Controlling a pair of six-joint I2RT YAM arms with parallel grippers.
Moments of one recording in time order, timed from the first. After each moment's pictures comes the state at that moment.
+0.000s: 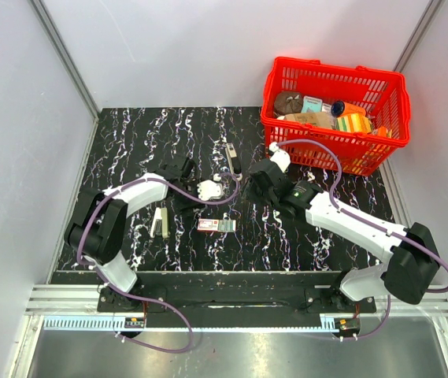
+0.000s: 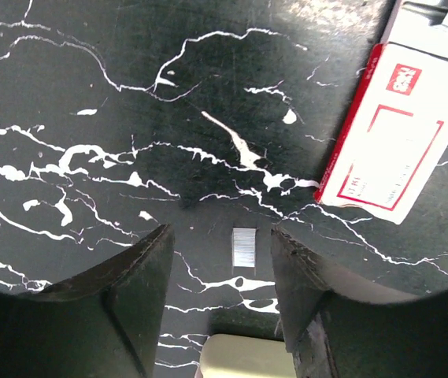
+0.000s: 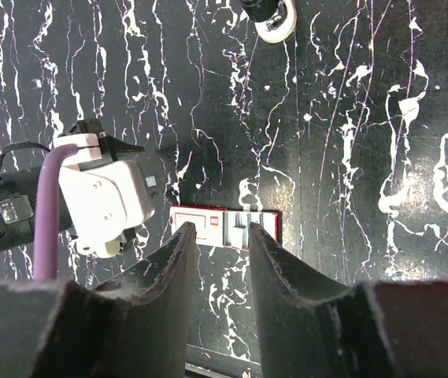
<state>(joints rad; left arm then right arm) -0.44 1.67 1.00 -0.53 0.30 0.93 0.83 1.38 1.08 -0.42 0.32 0.96</state>
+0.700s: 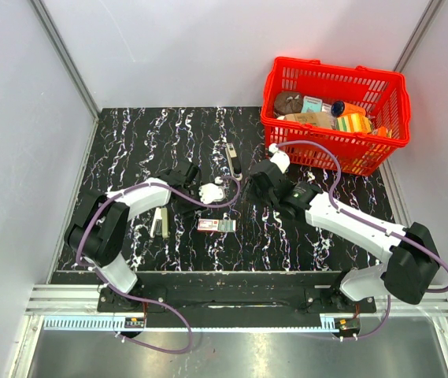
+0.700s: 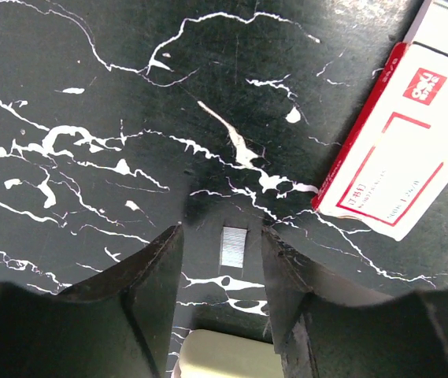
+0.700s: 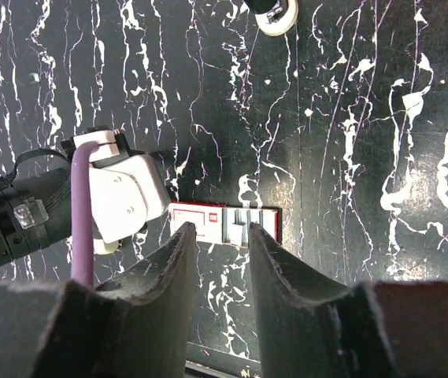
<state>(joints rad) -0.49 1.66 0.95 -0.47 0.18 0.82 0.83 1.38 1.07 -0.41 0.31 0.96</state>
